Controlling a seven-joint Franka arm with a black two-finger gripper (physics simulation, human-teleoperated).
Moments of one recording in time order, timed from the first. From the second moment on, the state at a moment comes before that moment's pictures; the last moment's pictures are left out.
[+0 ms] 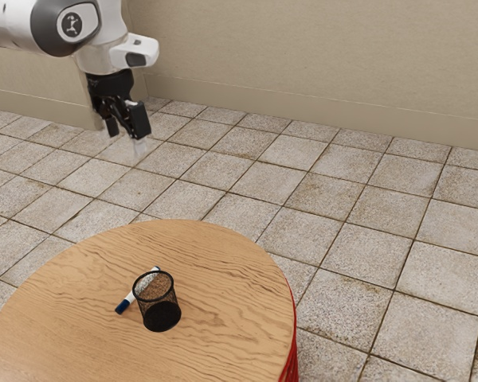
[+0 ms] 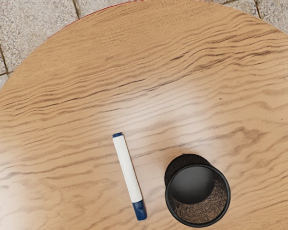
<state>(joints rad) 0.16 -0.09 -0.19 -1.70 0.03 1.63 0.27</state>
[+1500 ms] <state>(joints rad) 0.16 0.22 -0.10 -2.20 0.03 2.38 0.01</state>
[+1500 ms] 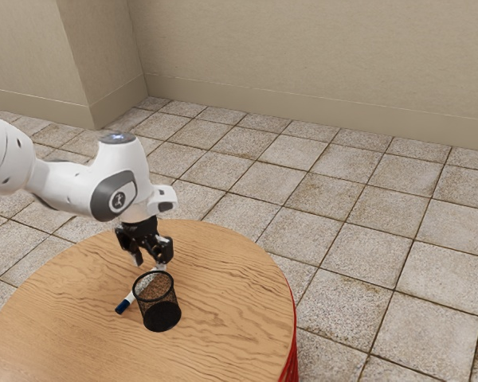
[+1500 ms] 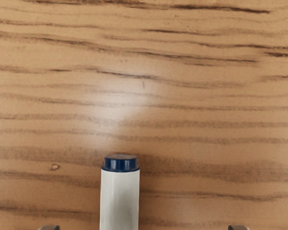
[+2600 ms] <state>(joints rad) 0.17 0.02 -0.14 -2.17 0.06 2.37 -0.02</state>
